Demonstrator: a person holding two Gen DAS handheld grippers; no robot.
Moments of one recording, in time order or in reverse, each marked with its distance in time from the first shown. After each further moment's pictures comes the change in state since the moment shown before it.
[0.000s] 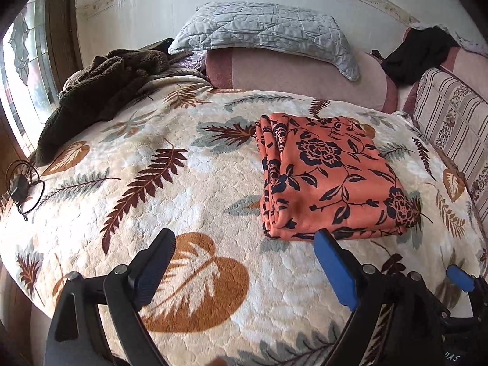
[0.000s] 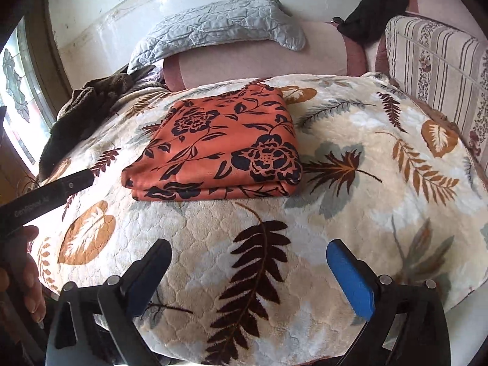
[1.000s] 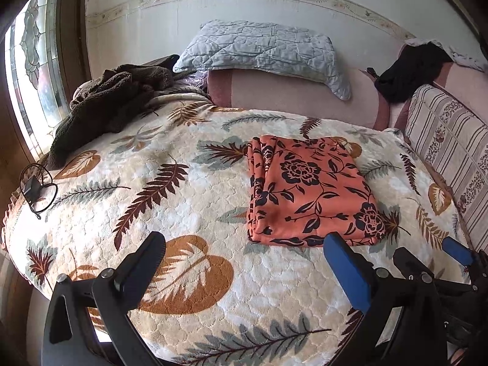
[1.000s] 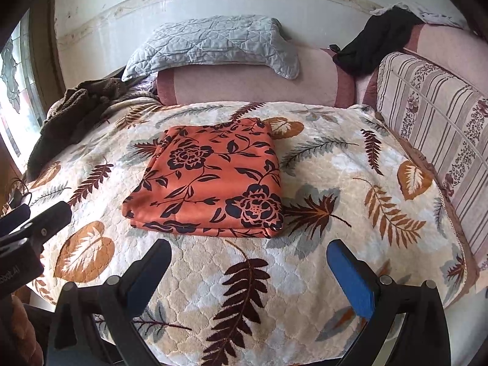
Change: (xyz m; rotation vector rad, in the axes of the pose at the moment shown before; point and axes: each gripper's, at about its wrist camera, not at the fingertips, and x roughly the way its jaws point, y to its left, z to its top) left arm -0.046 -0.015 0.008 -0.021 -0.060 -0.006; right arm -0.030 0.021 0.048 -0.067 -0.039 -0.121
